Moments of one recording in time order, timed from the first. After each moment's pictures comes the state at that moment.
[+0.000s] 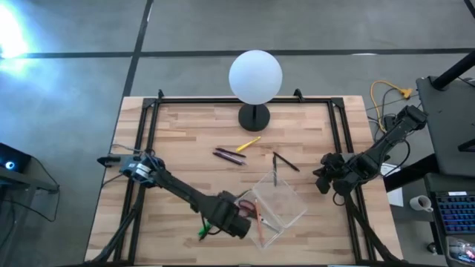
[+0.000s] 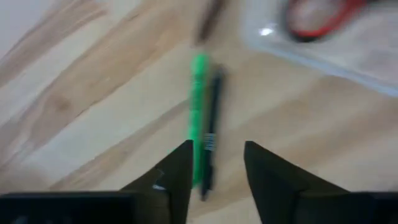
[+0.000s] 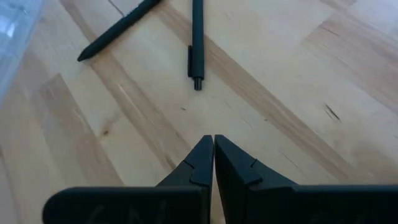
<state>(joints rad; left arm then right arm) -0.48 2.17 1.99 -1.45 0.01 -1.49 0.73 0.62 0.27 -0.85 0.58 1.42</state>
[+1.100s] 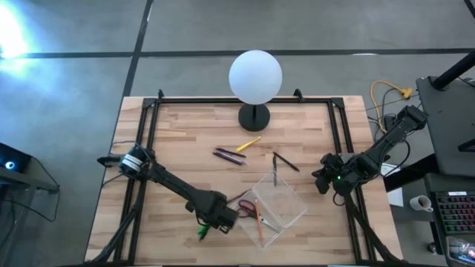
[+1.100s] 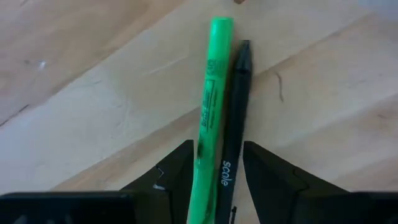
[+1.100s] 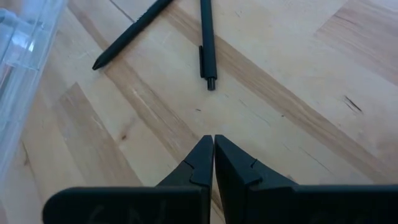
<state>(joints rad) -0.46 2.01 1.44 -0.90 0.16 -1.49 0.73 0.62 0.27 -0.80 0.58 1.47</state>
